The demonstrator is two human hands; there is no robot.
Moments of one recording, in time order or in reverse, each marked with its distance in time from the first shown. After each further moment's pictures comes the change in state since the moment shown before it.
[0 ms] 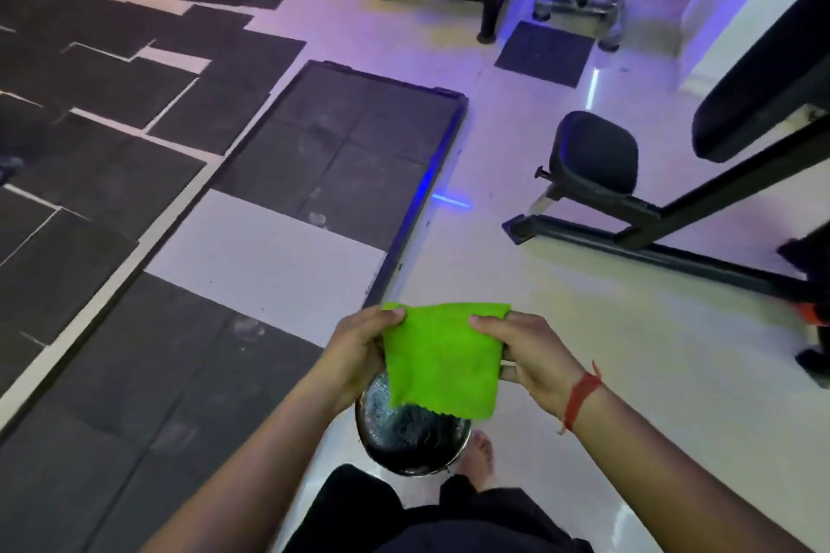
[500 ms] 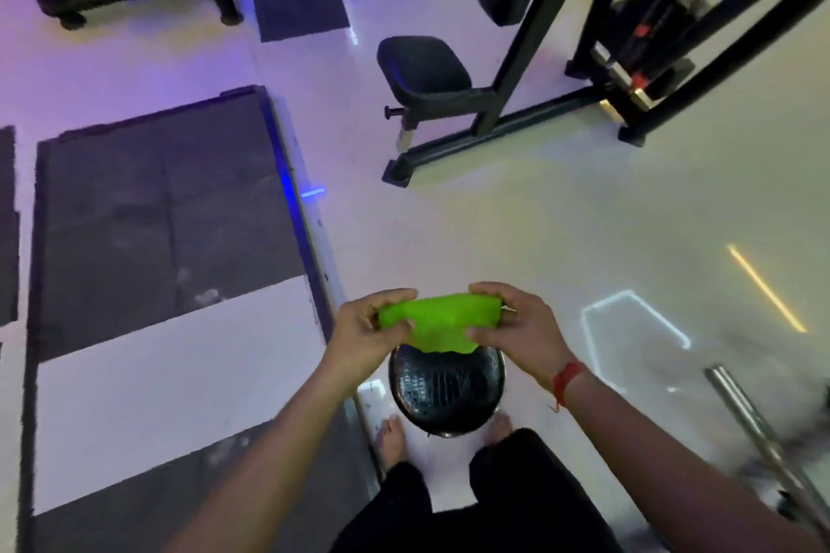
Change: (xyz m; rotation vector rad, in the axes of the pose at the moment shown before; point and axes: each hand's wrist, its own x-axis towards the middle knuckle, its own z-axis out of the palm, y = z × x) left_hand 0.087 0.061 -0.079 0.821 -0.620 0.148; right_hand 0.012 0.091 0.115 -0.024 0.712 -0.291
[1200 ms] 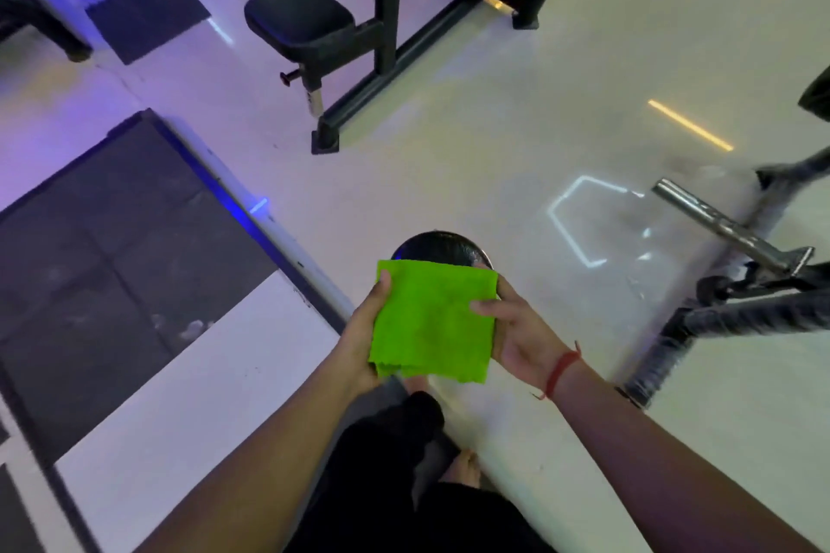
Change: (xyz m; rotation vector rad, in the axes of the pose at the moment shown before) left_hand -0.084 -0.051 -0.003 -0.351 -0.369 -0.749; right_hand -0.147 0.089 0.088 1.125 0.133 0.303
